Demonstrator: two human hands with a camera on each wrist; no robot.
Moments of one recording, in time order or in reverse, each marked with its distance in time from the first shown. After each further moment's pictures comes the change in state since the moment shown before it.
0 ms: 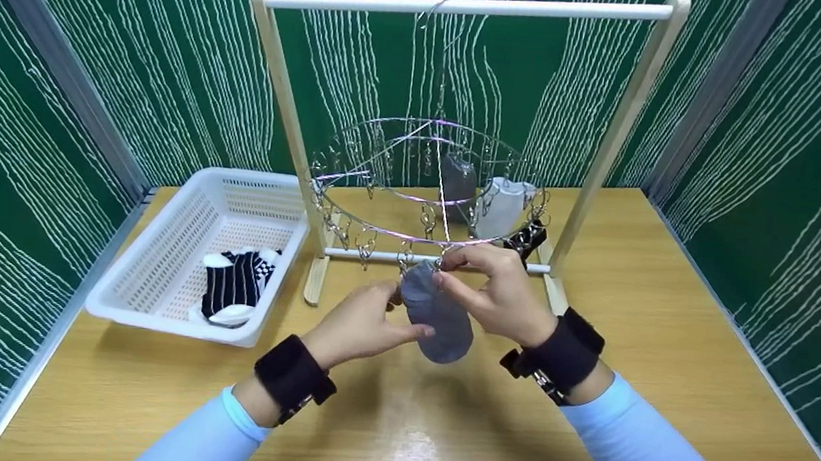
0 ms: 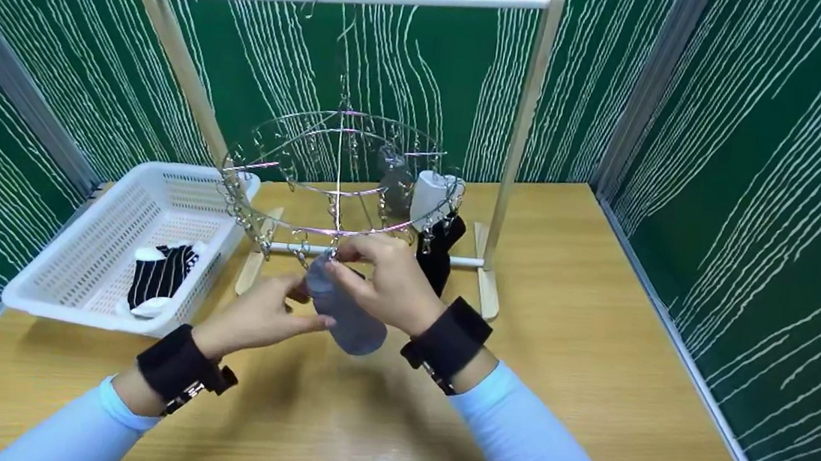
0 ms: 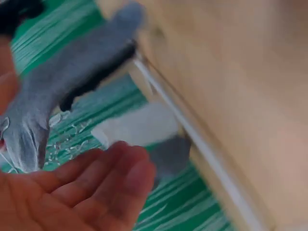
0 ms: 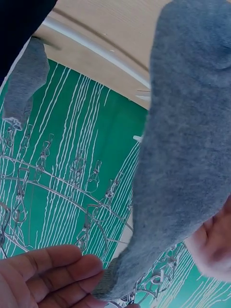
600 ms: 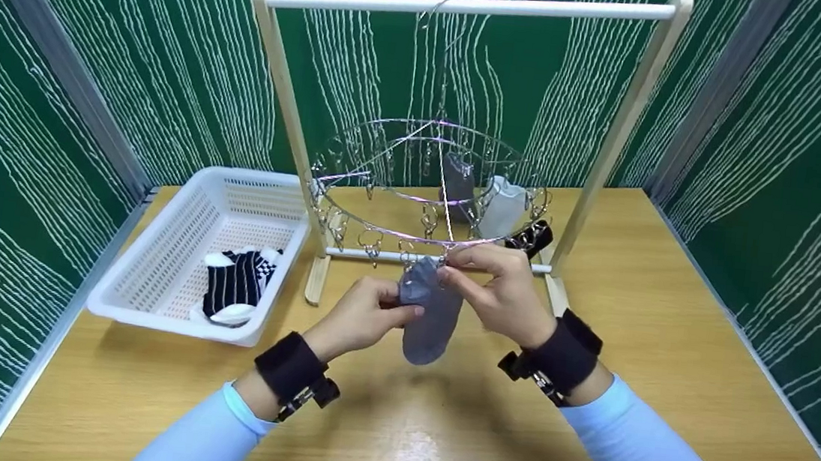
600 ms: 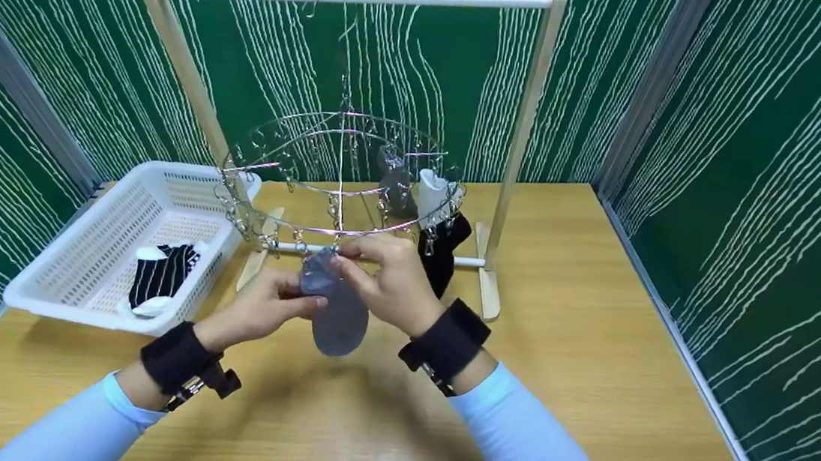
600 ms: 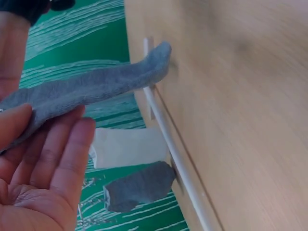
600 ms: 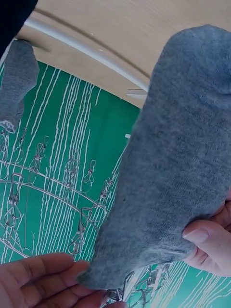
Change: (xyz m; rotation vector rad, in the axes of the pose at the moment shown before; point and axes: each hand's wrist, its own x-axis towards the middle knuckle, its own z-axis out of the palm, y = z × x) left_hand 0.008 -0.006 0.000 -0.318 0.019 0.040; right_hand 0.001 0.003 0.003 0.018 0.104 -0.067
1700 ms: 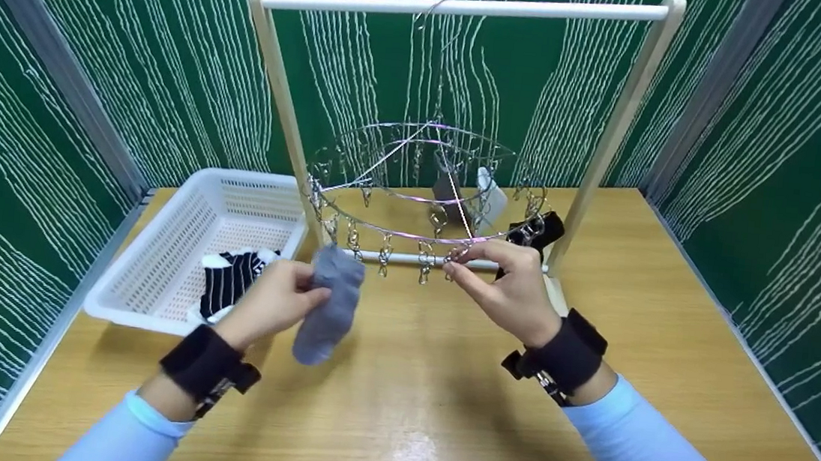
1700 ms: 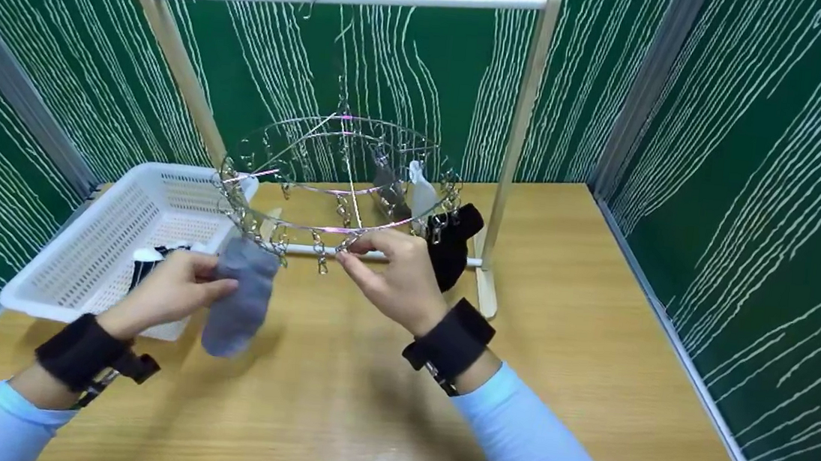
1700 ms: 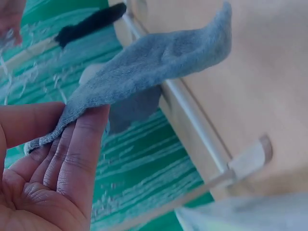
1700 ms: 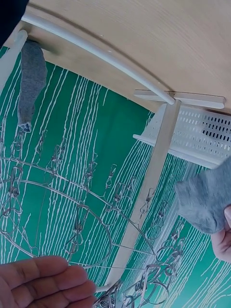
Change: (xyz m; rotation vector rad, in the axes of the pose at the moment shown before) left_hand -0.042 -0.003 -0.088 0.227 0.120 -0.184; right_hand -0.001 -0.007 -0.009 -0.026 0.051 0.128
